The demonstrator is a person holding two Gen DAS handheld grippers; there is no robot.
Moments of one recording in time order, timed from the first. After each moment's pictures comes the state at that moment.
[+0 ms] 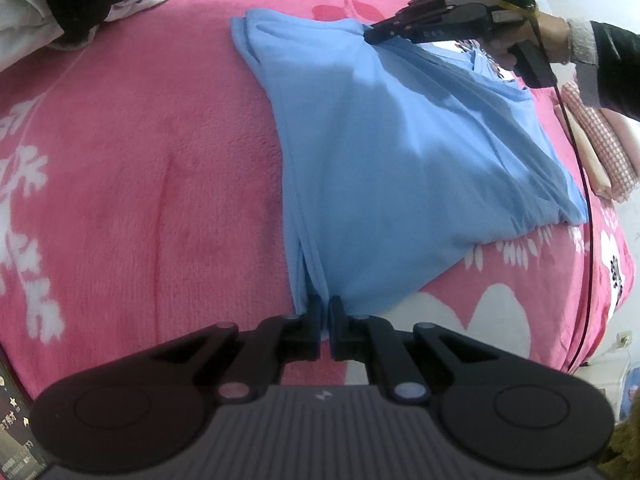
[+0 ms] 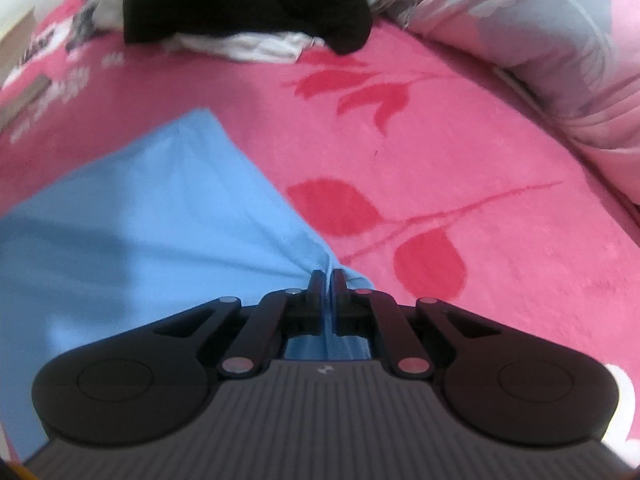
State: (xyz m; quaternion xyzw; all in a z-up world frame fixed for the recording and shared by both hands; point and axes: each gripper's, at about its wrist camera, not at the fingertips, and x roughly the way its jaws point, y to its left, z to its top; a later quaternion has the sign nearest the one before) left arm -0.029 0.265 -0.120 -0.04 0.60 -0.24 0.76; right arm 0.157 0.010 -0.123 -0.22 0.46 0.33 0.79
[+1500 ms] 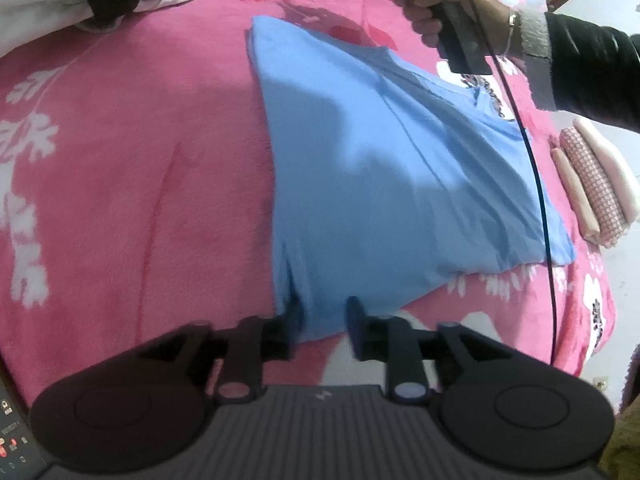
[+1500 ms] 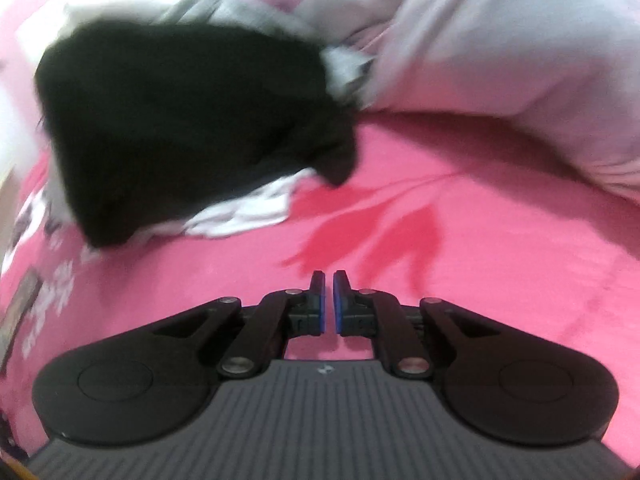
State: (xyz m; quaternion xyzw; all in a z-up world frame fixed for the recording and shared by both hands) left arm -0.037 0.266 -0.110 -0.11 0.58 -0.21 0.78; right arm 0.238 0.049 -0.116 -0.01 0.42 0.31 0.85
